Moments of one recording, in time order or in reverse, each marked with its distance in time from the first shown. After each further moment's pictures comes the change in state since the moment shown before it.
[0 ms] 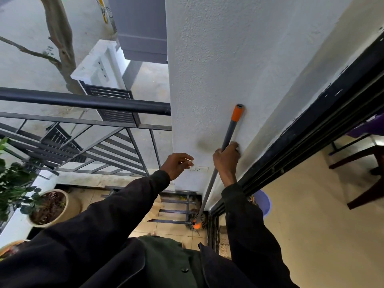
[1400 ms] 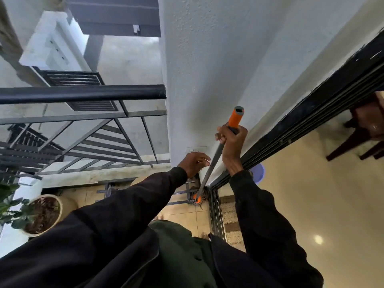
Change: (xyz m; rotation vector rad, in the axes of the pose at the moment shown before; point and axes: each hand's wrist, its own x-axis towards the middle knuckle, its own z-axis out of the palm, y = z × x) left_hand 0.014 -0.043 0.049 0.144 -0.306 0.086; right_hand -0.041 -0.020 0.007 0.656 0.086 -0.147
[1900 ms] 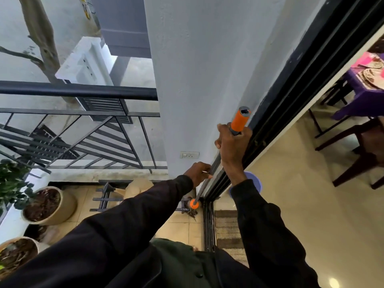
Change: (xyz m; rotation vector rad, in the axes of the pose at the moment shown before) left_hand -0.016 0.067 0.089 0.102 0.043 -0.064; right_hand -0.031 -0.073 -0.081 0.010 -0.003 -0.100
